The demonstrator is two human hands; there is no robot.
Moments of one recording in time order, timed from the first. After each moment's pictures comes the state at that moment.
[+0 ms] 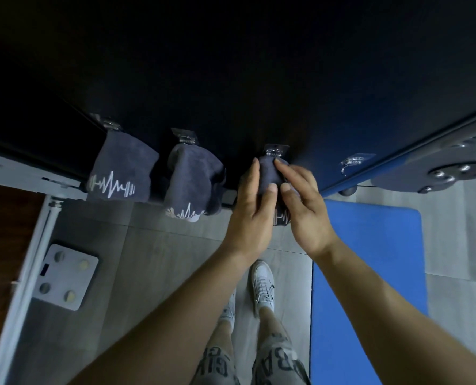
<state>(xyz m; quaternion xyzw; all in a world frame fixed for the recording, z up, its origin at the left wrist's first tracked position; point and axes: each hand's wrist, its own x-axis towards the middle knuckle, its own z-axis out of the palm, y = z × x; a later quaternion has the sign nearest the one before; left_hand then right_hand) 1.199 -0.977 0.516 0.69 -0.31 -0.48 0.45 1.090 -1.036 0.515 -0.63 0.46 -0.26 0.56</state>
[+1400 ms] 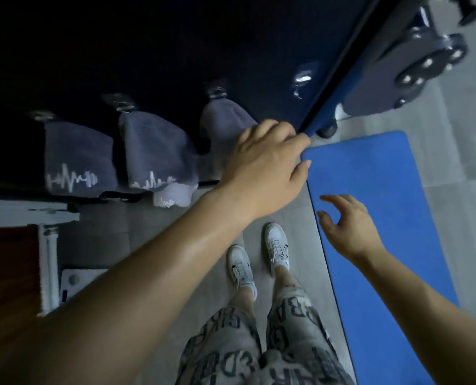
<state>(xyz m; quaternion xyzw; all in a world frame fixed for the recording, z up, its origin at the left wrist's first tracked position) 1.154 -0.979 0.573 0.57 -0.80 -0.18 0.11 0.929 -0.919 0.460 -0.64 0.69 -0.03 0.33</state>
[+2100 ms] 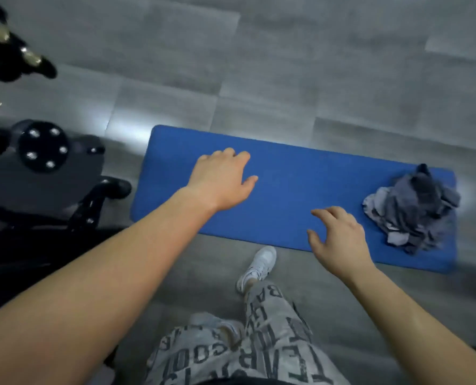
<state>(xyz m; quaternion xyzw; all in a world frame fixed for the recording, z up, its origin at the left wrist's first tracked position) 0.606 -0.882 0.561 0.10 -0.97 -0.13 -0.20 0.592 -0.604 0.515 -0.19 0.95 -0.11 0.22</state>
